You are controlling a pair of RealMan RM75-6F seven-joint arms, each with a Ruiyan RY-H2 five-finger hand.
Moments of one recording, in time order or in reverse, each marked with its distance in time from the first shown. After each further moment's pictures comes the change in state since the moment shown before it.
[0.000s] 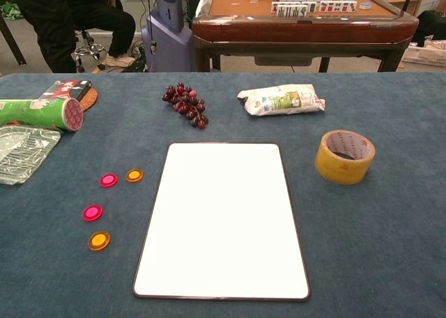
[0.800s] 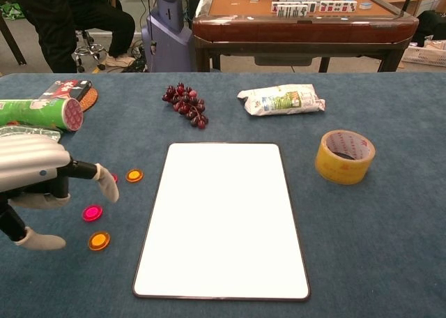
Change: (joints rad) left arm -0.239 -0.121 0.016 -0.123 -0.030 -0.373 0.235; right arm -0.021 0.037 0.007 0.000 0.001 0.036 0.091
